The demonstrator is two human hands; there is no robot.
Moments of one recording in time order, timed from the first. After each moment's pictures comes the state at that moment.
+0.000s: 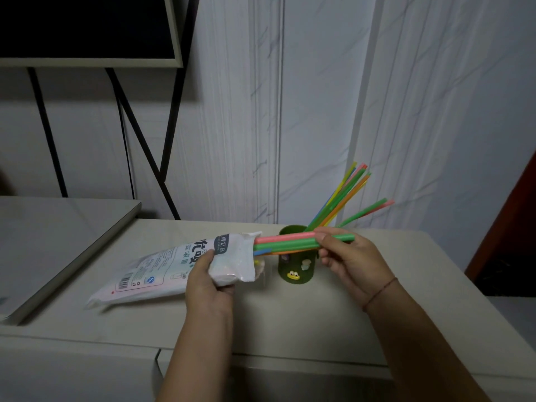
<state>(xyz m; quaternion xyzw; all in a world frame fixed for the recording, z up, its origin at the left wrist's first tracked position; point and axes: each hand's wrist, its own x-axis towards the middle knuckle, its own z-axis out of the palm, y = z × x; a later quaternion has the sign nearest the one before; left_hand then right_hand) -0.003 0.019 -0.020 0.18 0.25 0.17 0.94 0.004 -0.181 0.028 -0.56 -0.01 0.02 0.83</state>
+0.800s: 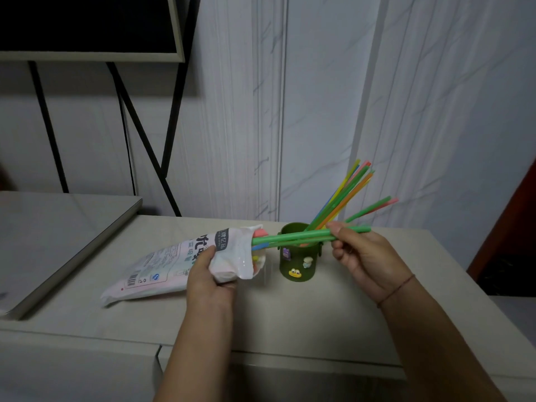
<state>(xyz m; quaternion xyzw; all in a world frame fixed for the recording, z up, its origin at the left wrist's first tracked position) -0.014 0.012 -0.001 0.16 0.24 0.11 0.95 0.006 -0.190 0.036 -0.52 0.00 0.03 0.85</state>
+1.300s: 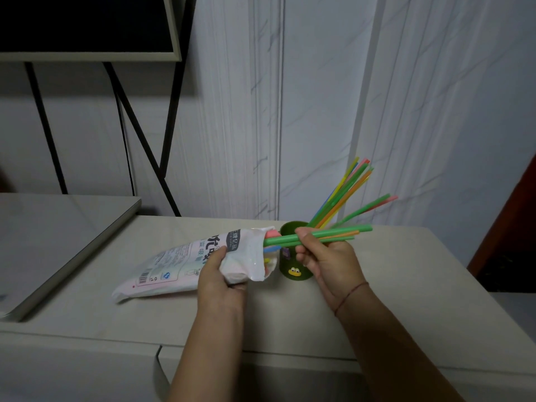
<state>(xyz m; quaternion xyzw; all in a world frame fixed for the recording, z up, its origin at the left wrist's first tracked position) -0.004 0.004 -0.015 0.17 0.26 0.12 0.94 0.000 -0.143 0.017 -0.51 0.02 -0.01 0.86</state>
